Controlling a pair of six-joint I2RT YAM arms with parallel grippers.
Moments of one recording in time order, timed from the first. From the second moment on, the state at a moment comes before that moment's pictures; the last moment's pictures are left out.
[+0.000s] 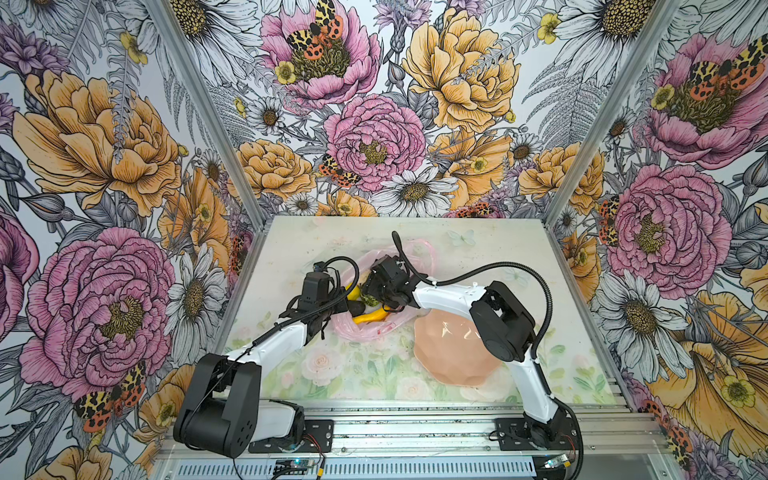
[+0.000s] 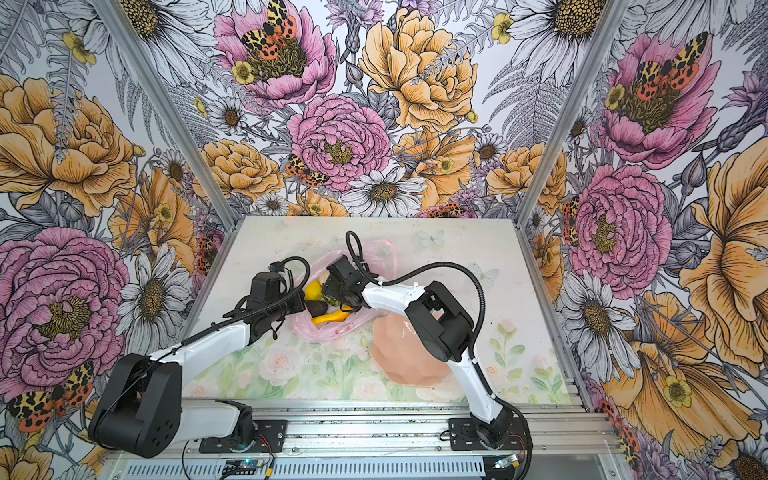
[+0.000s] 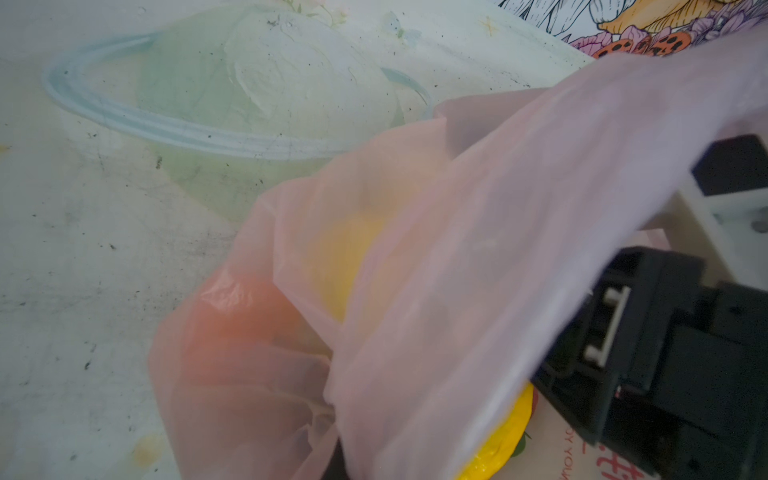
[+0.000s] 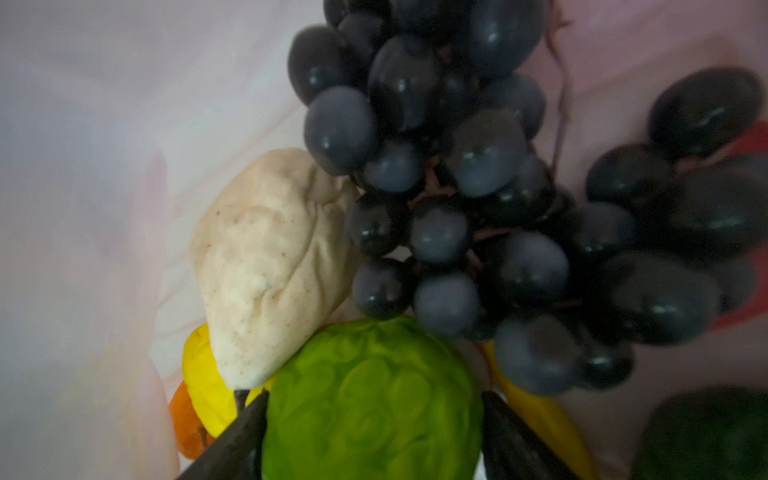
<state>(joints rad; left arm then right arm) -0.26 1.32 0.63 -0.05 0.04 -0.43 0.80 2.22 1.63 -0.26 -0.02 1.12</state>
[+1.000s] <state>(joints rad) -0.19 1.33 0.62 -0.02 0.03 -0.43 0.85 1.98 1.47 -0.23 0.12 0.78</state>
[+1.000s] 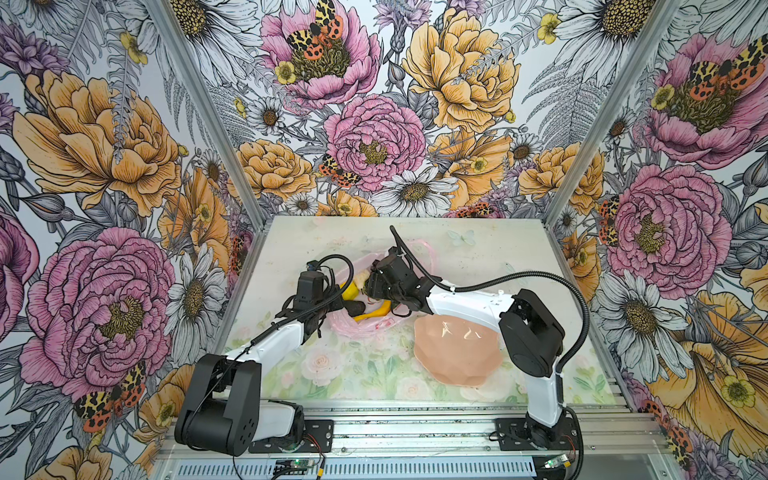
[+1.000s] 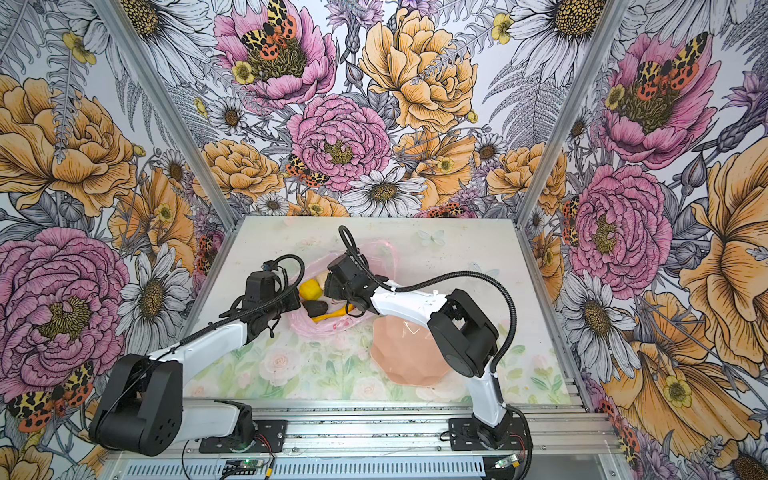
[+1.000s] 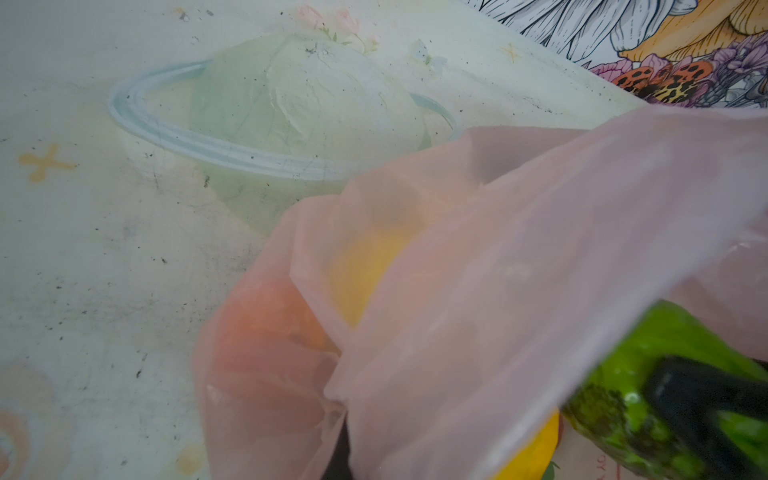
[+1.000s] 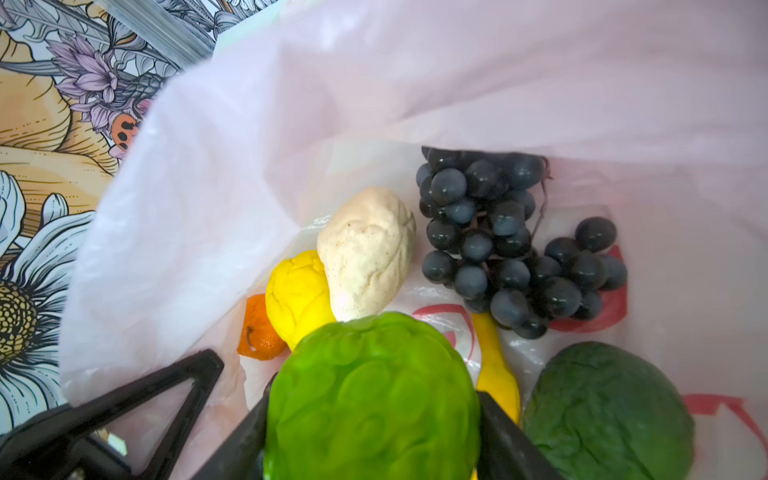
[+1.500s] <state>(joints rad) -0.16 1.34 0.59 0.01 0.07 -0.45 0.89 1.78 1.34 -0.23 0.23 0.52</state>
